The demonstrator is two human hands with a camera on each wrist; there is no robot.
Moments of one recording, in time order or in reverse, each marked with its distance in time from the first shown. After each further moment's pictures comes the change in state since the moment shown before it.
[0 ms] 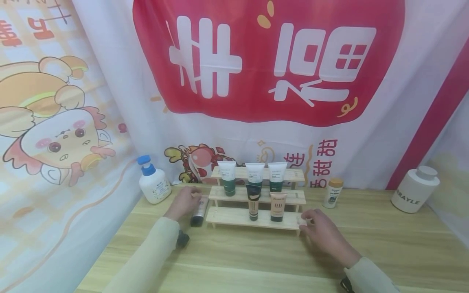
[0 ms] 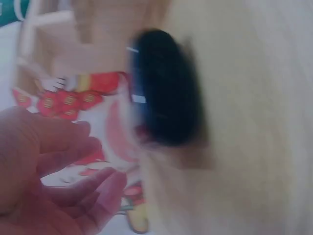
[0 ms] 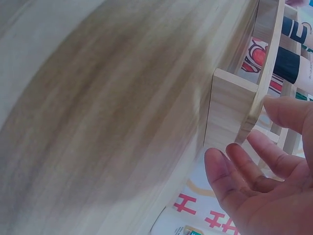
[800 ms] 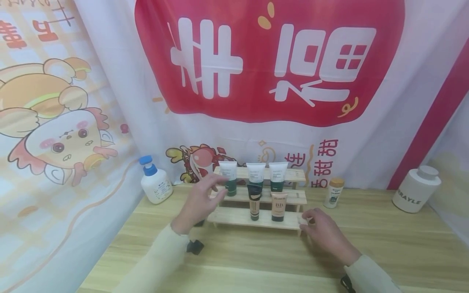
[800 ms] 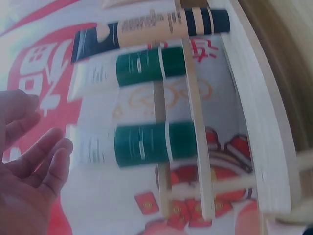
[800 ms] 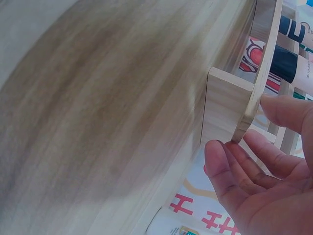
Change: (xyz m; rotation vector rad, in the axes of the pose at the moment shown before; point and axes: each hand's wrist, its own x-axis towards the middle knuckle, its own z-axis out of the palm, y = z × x) left_hand -0.074 0.112 -0.033 -0.210 0.267 0.785; right_hand 0.003 0.000 0.001 -0.011 0.005 0.022
